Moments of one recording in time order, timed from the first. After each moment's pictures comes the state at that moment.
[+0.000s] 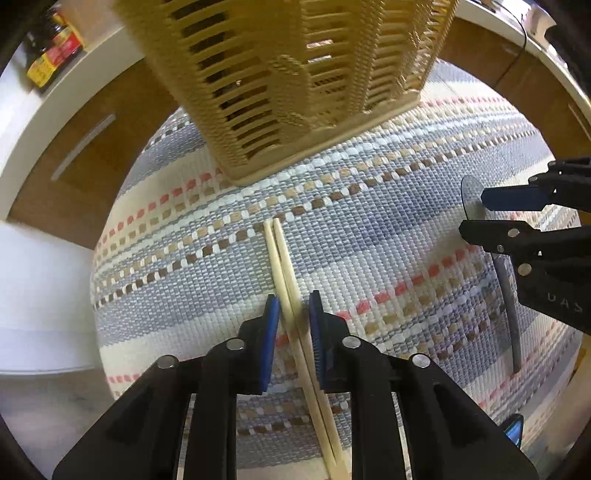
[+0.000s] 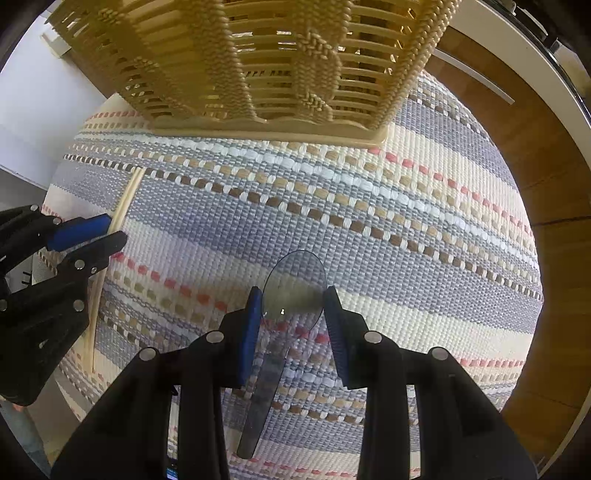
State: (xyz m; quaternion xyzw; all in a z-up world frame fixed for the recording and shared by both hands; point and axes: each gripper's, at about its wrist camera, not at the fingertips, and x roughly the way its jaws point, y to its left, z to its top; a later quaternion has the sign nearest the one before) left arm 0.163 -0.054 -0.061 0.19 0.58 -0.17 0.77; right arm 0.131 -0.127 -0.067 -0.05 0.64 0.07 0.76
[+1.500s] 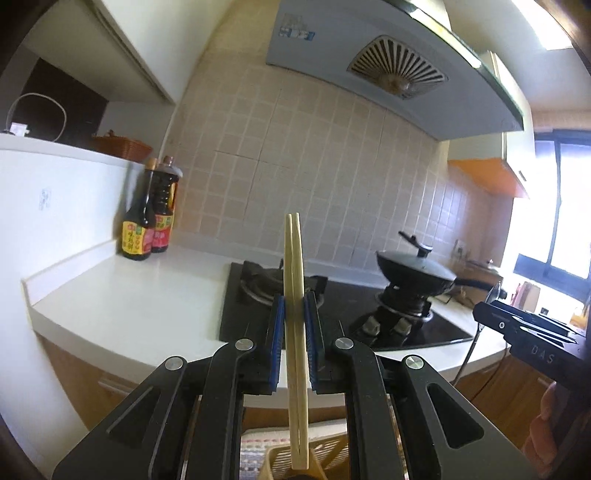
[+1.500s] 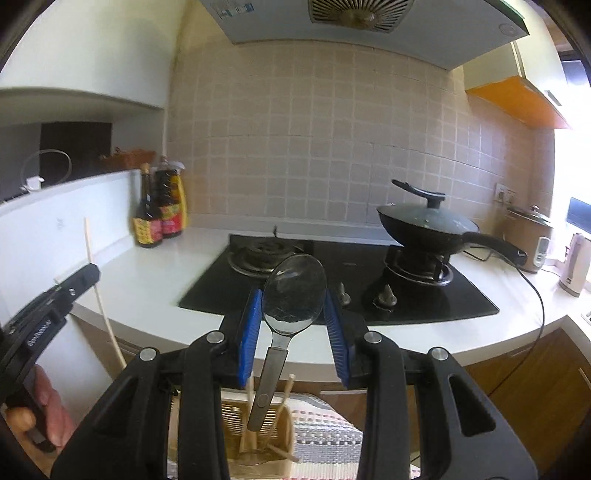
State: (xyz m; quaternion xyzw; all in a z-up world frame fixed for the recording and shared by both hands) left arm 0.208 -0.005 0.148 -0.10 0.10 -0.16 0.98; right arm 0.161 -0.208 0.178 -0.02 0.17 -0.02 0.98
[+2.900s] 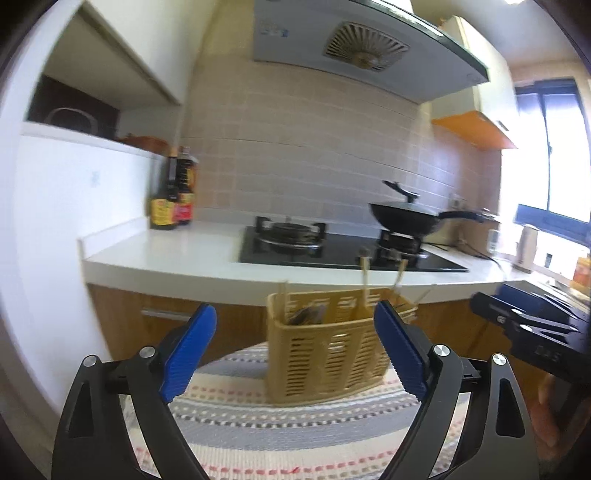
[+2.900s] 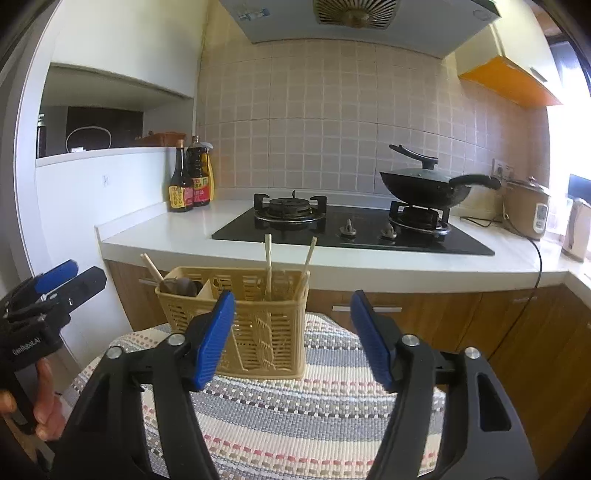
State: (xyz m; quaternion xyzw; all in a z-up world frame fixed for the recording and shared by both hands) left arm 0.047 -0.006 0.065 -0.04 0.11 -0.12 0.99; right arm 0.016 -0.218 0.081 0.01 0.16 0.02 0.99
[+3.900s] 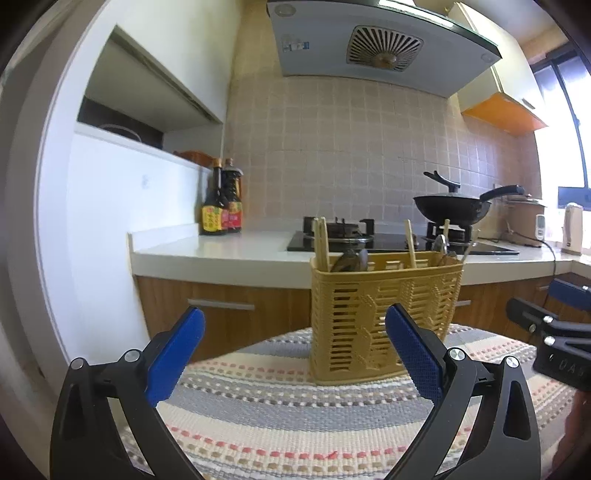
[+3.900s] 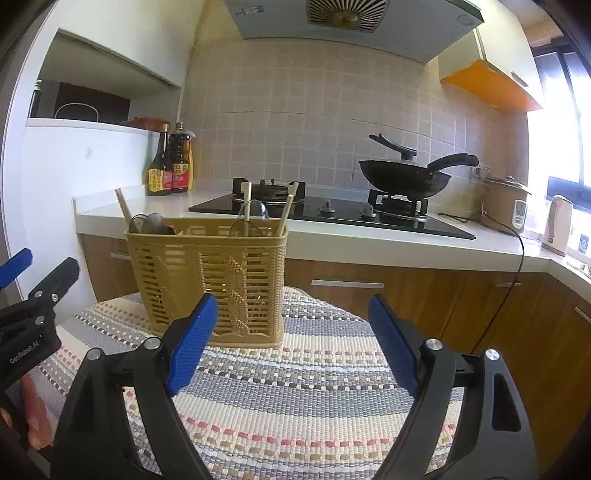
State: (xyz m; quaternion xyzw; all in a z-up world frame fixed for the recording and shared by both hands) left arm 0.023 -0.018 0.009 0.00 0.07 -0.02 1.00; right arm 0.010 -0.209 0.018 -0.03 0.15 -0.03 0.99
